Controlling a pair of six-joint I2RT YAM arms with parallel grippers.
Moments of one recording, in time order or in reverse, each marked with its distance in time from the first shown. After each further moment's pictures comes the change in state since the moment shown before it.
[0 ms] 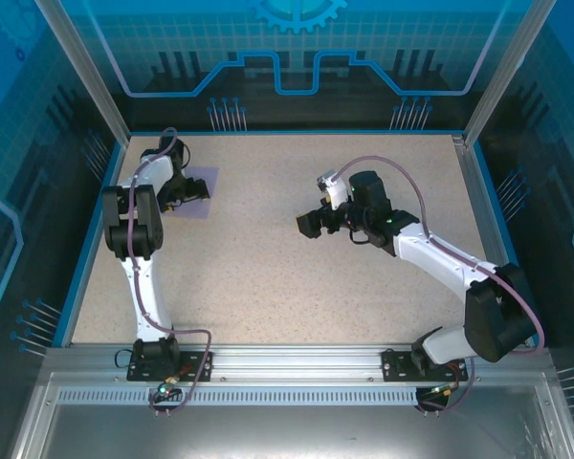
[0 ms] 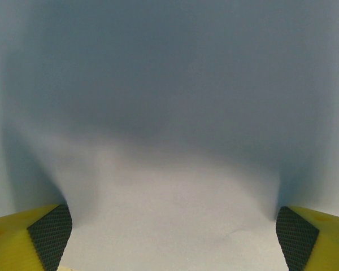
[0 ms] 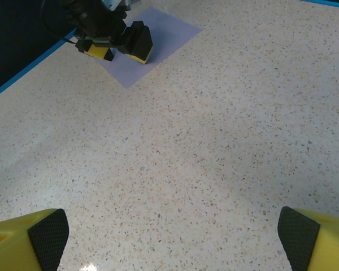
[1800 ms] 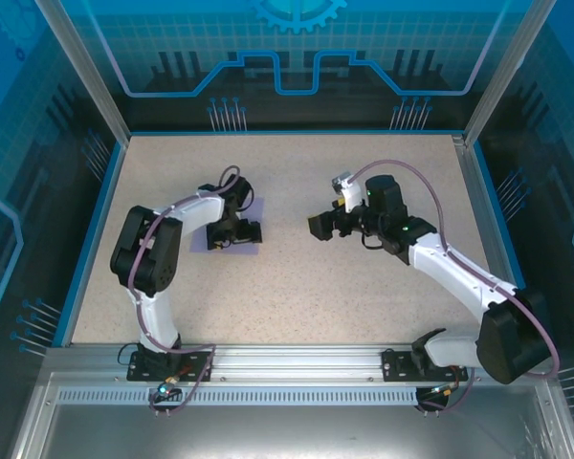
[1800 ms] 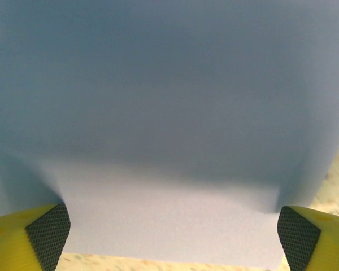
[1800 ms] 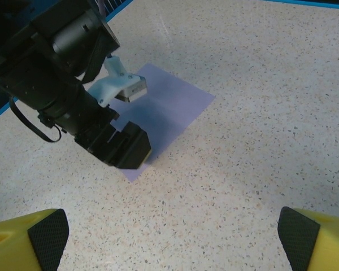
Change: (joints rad) left arm -0.459 -0.347 -0.531 0.113 0.036 -0.222; right arm -0.050 -0.142 -0.071 -0.046 -0.032 0.044
